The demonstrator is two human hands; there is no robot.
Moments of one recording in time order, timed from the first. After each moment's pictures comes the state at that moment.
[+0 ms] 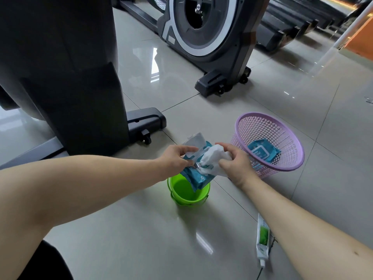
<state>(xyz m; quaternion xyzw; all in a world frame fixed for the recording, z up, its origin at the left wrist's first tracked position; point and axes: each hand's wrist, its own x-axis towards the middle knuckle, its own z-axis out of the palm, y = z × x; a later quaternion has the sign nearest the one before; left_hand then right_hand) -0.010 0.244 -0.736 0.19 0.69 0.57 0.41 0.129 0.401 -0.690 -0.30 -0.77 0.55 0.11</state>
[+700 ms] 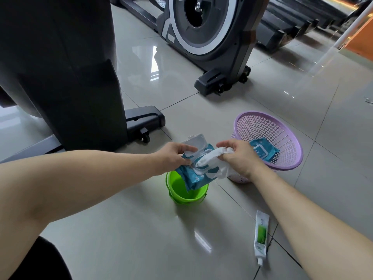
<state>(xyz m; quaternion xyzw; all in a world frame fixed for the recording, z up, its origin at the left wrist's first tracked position) -0.019 0.240 -0.727 0.22 0.68 0.54 0.45 0.128 0.420 -0.654 -0.31 -0.82 0.48 0.03</state>
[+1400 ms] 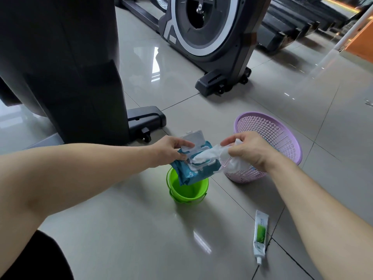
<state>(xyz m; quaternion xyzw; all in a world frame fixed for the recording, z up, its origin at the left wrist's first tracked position) -0.039 0.230 -0.718 0.25 0.70 0.51 0.44 0.130 0.422 -0.612 -0.32 -0.83 0.46 -0.01</state>
